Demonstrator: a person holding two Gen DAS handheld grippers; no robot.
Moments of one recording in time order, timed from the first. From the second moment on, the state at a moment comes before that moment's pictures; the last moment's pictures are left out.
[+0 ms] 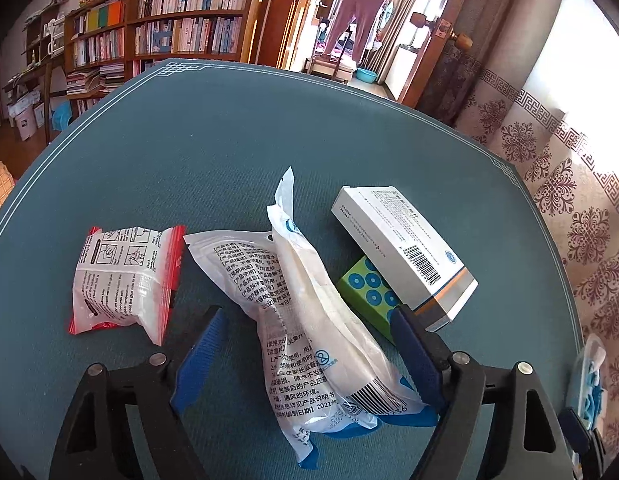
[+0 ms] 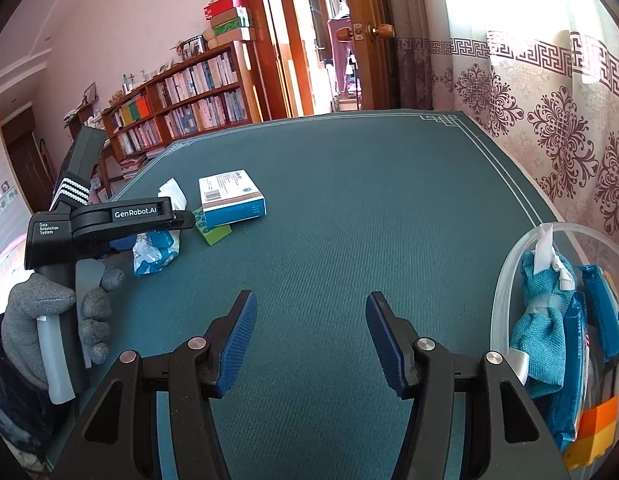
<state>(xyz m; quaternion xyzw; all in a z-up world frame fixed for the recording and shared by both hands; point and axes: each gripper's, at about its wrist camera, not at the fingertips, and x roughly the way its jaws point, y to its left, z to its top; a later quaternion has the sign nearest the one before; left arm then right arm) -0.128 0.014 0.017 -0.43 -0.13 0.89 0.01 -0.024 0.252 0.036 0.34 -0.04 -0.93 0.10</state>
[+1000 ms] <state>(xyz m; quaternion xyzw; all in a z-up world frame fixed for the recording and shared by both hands) -0.114 0.011 0.032 -0.42 -0.11 0.90 0.04 -0.111 0.201 0.051 0.36 -0.07 -0.92 0.16</state>
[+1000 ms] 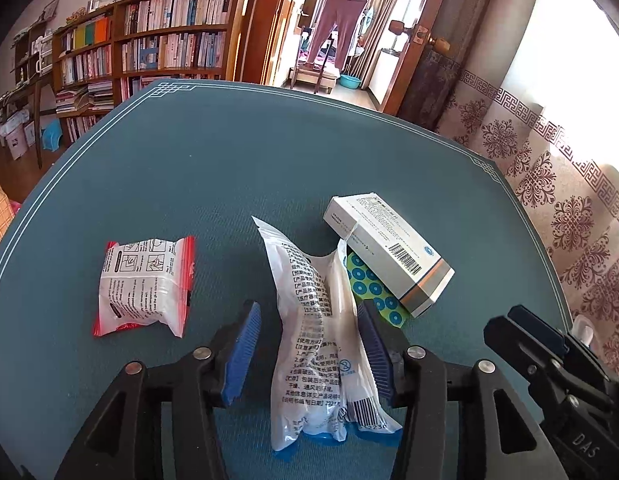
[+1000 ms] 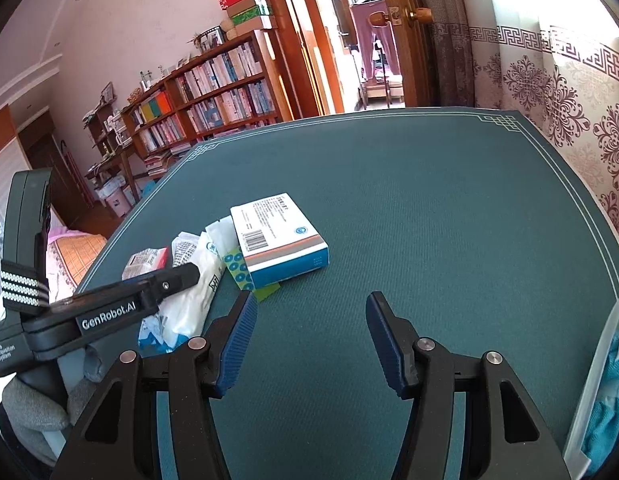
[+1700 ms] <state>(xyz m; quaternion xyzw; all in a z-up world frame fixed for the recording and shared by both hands) -0.120 0.013 0.020 -0.43 -0.10 0.90 0.05 -0.221 0.196 0.031 0.40 -0.15 -0.88 0.20</state>
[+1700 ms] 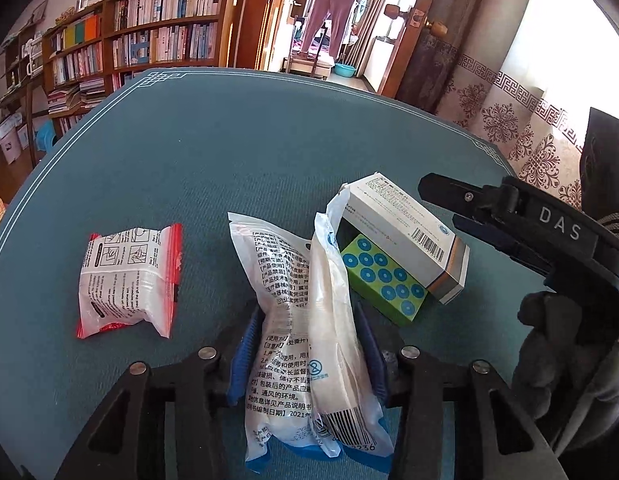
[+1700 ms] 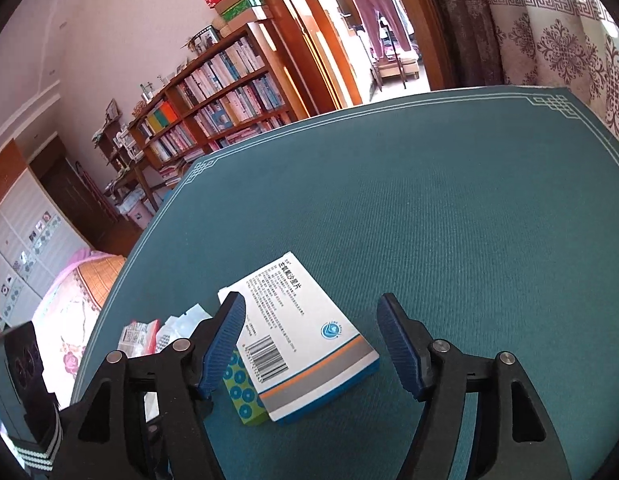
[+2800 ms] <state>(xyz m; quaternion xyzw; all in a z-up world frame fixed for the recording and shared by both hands) -0.111 0.014 0.029 -0.41 -0.08 0.91 0.03 -0.153 0.194 0.022 0.39 -0.06 -0.90 0.16</state>
